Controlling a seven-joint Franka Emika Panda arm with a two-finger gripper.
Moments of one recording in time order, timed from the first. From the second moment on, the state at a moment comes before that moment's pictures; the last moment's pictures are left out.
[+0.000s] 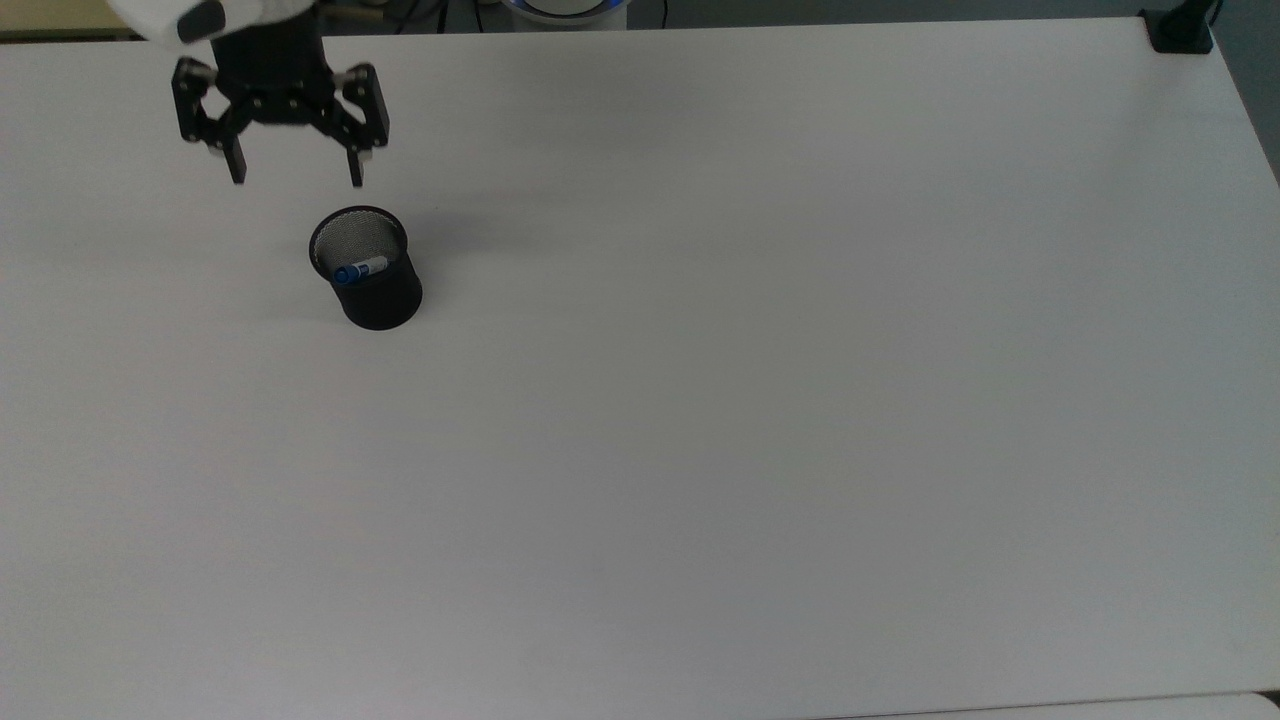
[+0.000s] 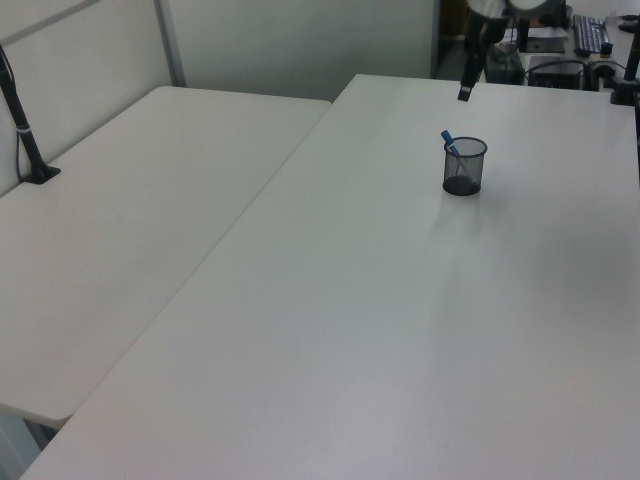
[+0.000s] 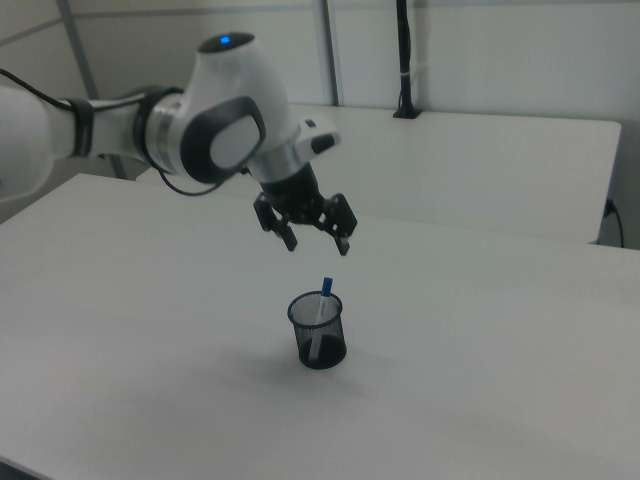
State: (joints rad) arm -0.23 0.07 -0.01 -1.88 -0.06 2.20 -0.31
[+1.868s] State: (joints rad) arm -0.23 0.06 0.00 -1.92 -0.06 2.30 -0.17
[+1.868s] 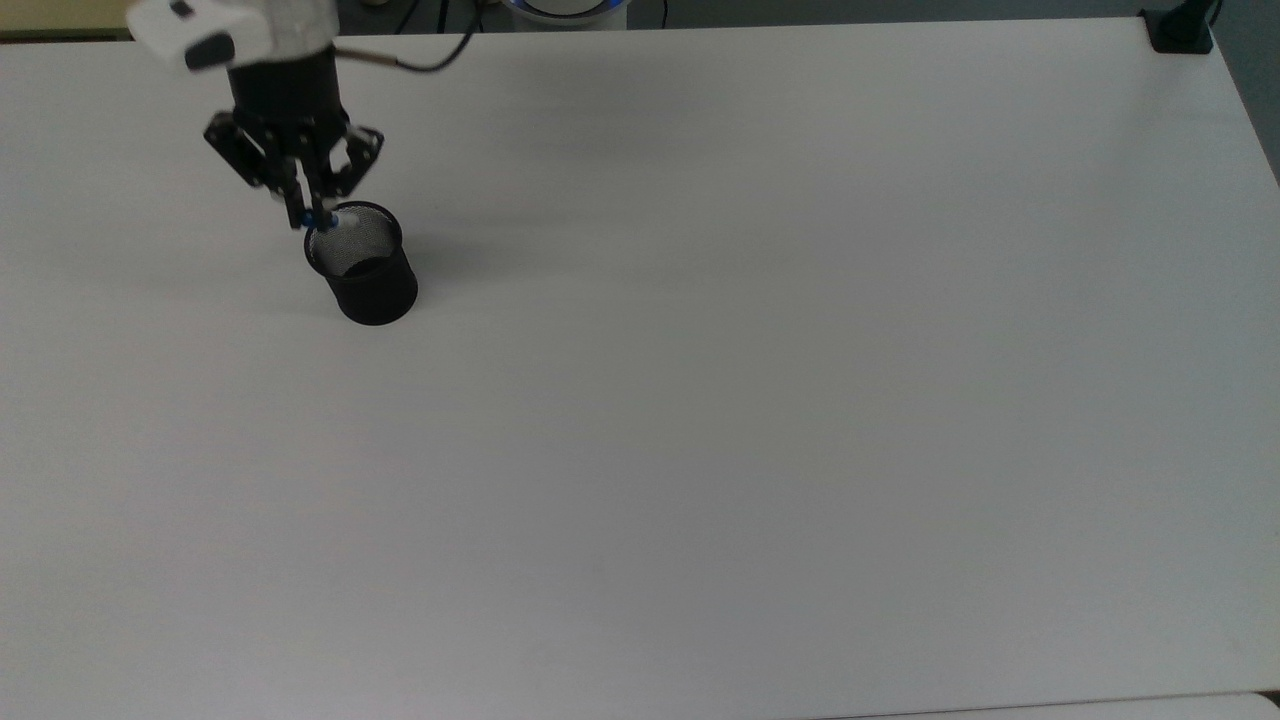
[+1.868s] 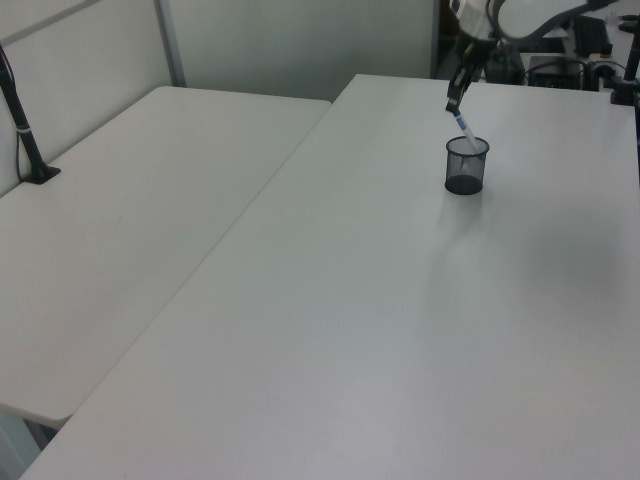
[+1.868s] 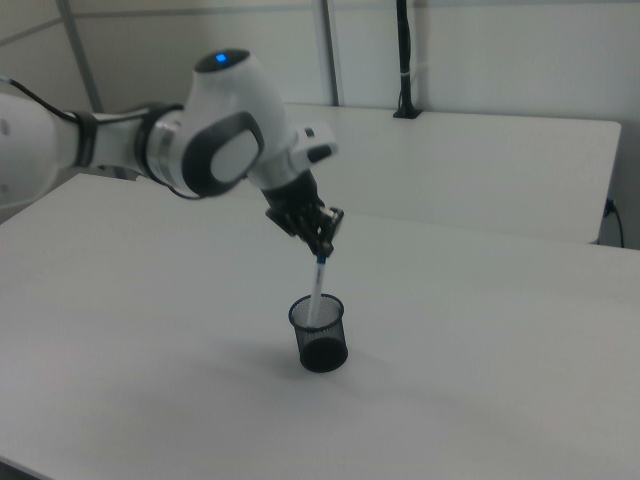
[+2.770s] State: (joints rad) arm -0.18 0.03 0.10 -1.80 0.02 1.85 -0.12
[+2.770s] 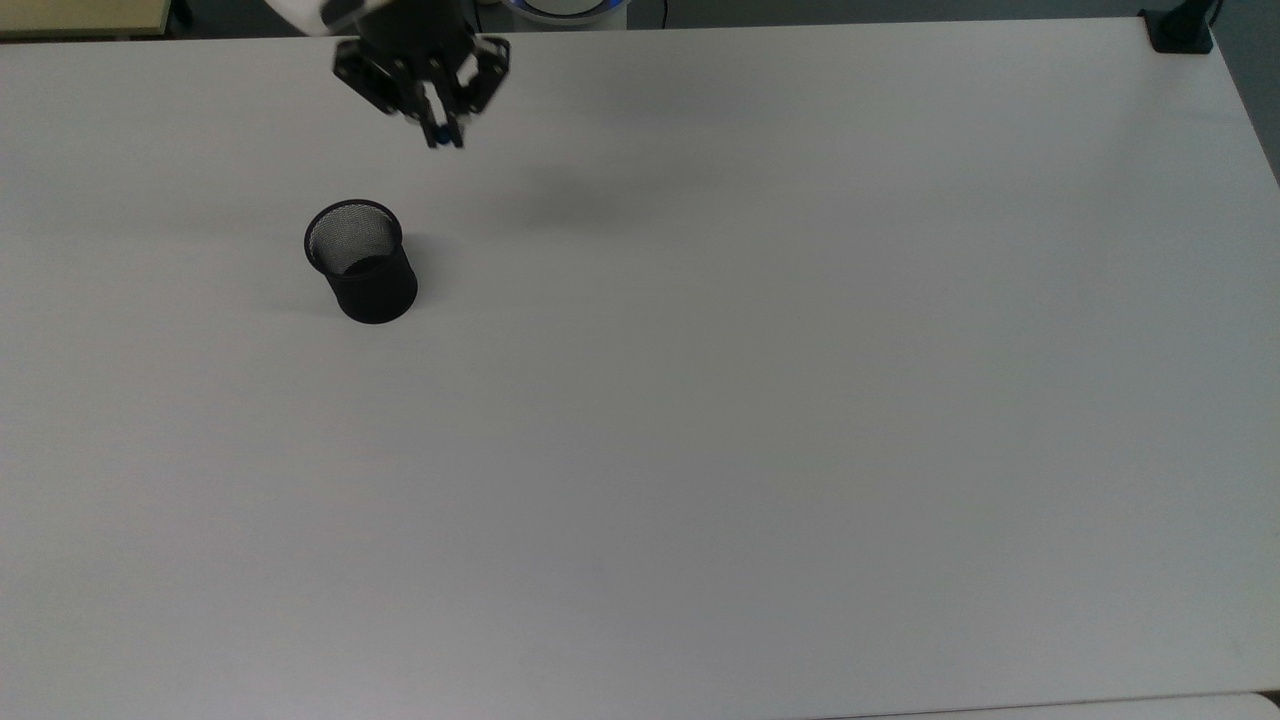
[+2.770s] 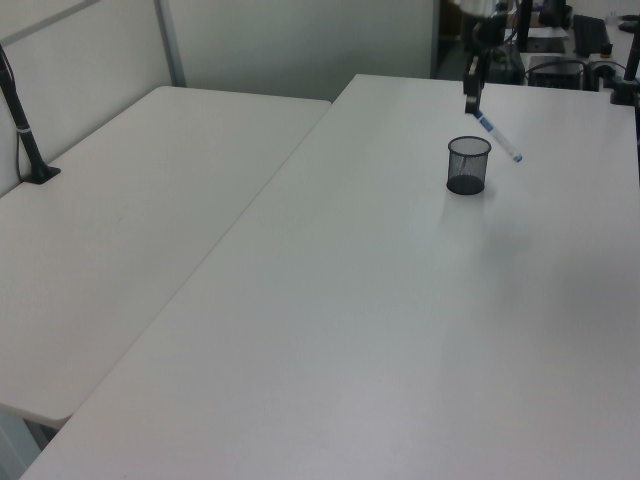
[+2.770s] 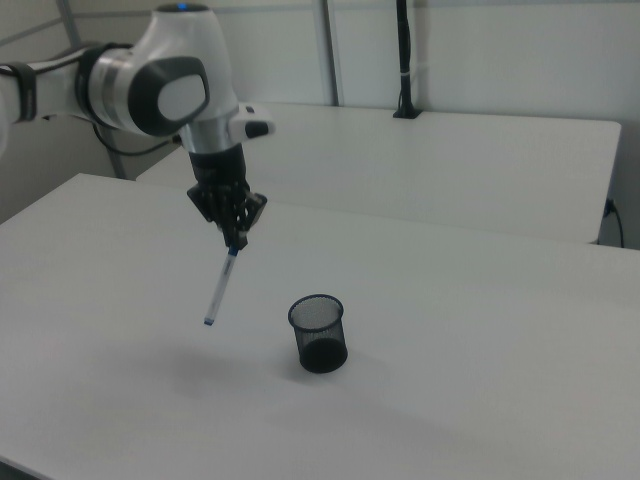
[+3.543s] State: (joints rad) arm -0.06 0.30 0.10 -1.79 -0.01 2.01 0.04
